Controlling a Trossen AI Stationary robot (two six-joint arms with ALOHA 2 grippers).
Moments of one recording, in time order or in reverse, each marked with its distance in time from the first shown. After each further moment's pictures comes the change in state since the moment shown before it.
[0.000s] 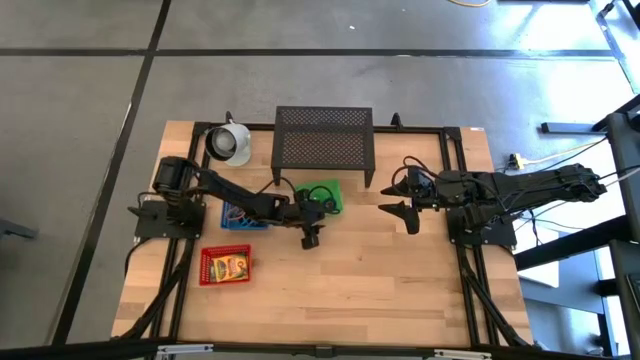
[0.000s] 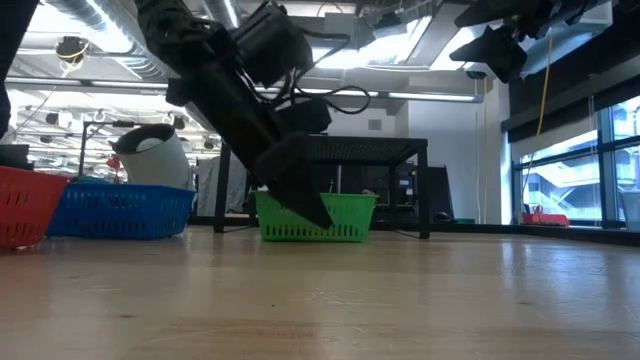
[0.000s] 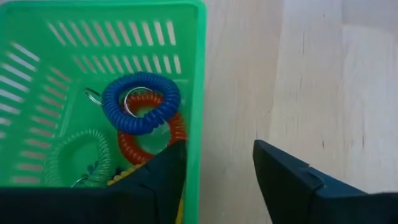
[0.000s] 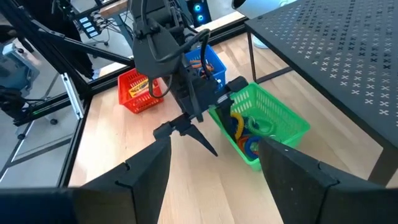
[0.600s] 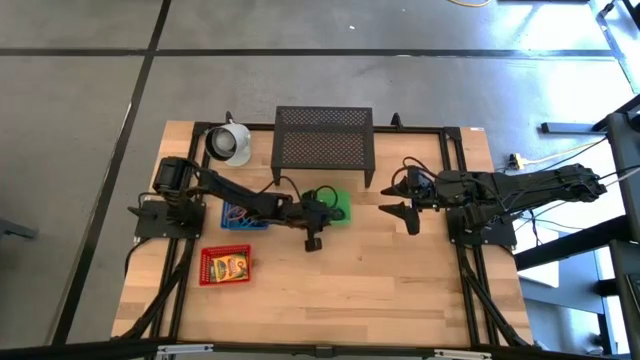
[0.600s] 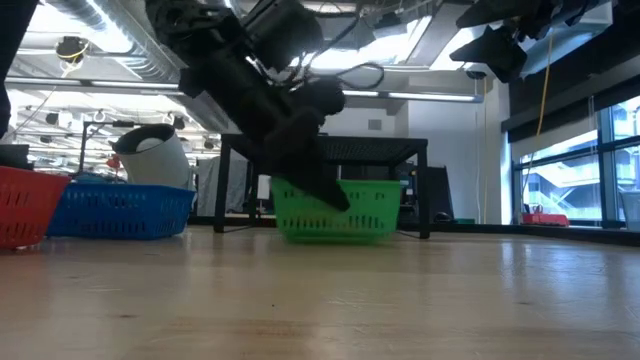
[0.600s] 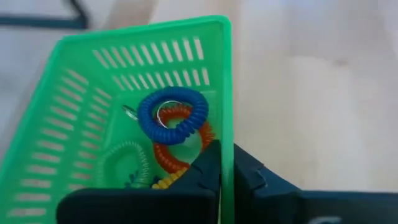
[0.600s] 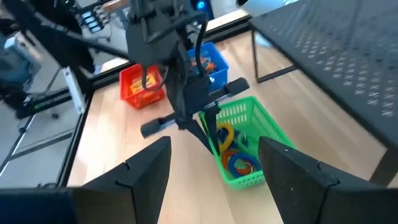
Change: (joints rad) left arm -0.007 0.001 0.060 0.004 0.077 0.085; right arm 0.000 0.000 0.000 -0.005 -0.012 -0.020
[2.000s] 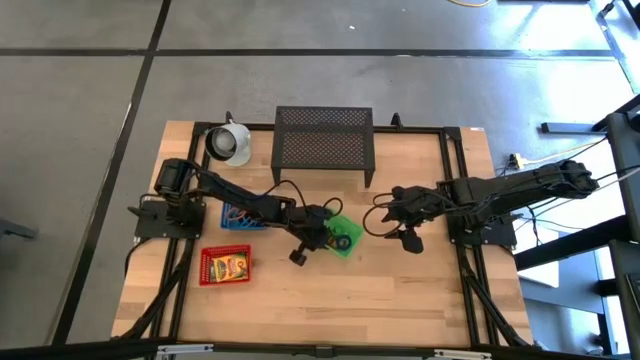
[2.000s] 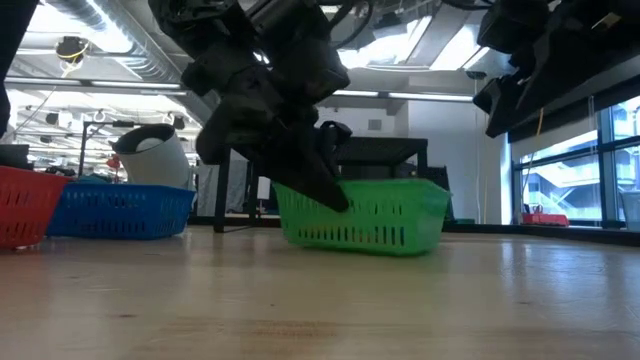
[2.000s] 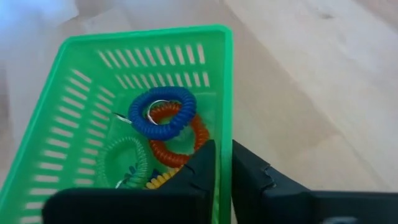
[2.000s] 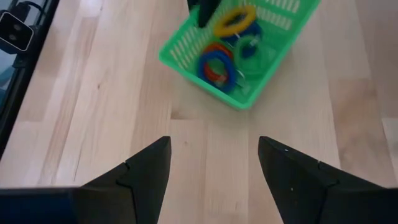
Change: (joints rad) left arm -0.029 0.017 0.047 -0.066 0.319 0.490; right arm 0.000 0.220 0.000 -0.238 -0.271 -0.267
